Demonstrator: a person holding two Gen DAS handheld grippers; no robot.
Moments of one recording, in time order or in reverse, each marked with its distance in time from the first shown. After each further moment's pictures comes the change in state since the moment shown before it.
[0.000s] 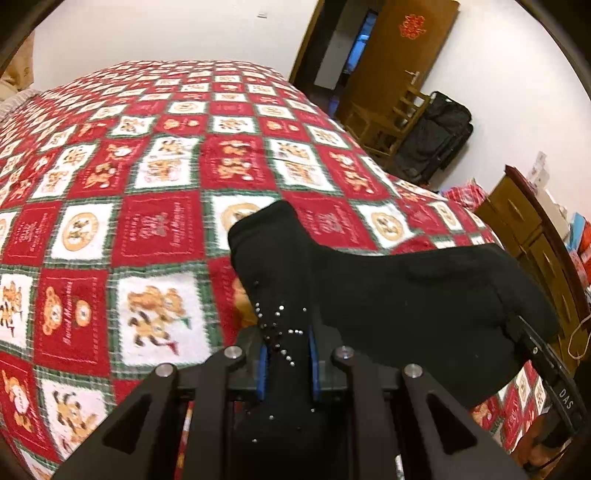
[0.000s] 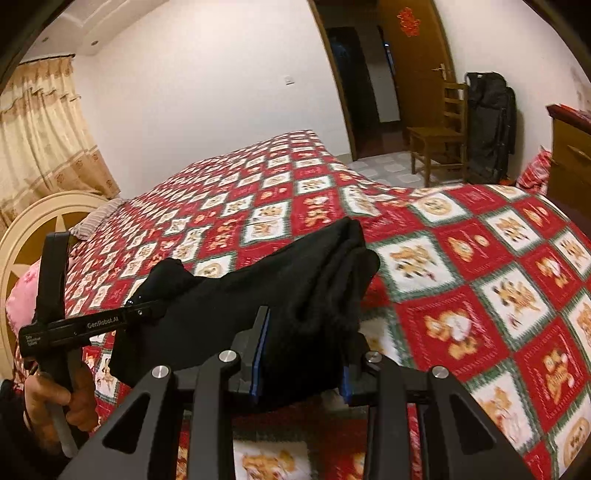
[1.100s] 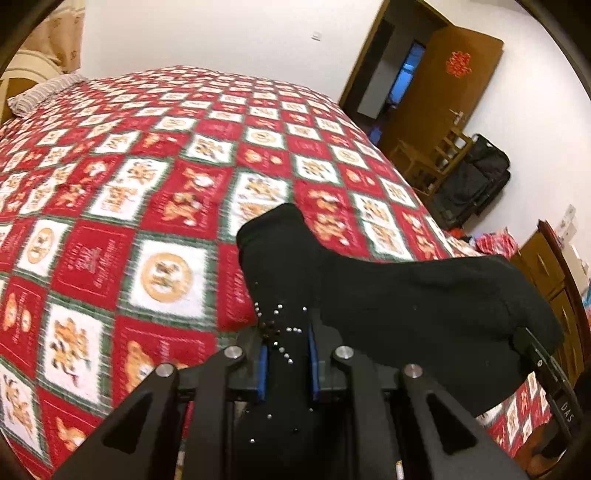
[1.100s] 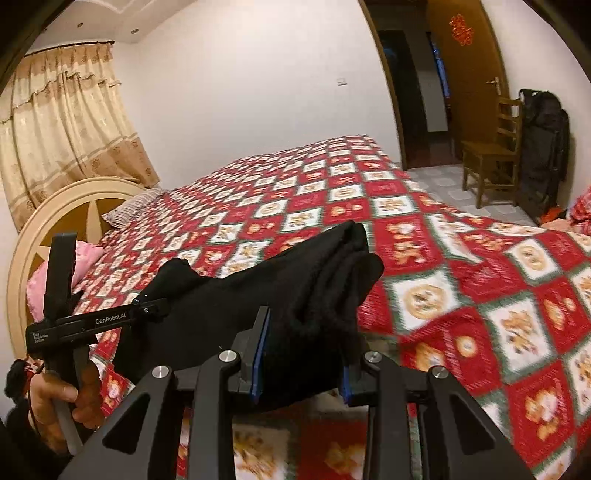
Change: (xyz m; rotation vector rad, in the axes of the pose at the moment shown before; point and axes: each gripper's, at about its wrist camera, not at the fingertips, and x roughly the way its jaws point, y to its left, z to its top) left arm -0.019 0.090 0.048 -0.123 -0.091 0.096; right arm 0.074 0.077 0.049 -0.083 0.001 0.162
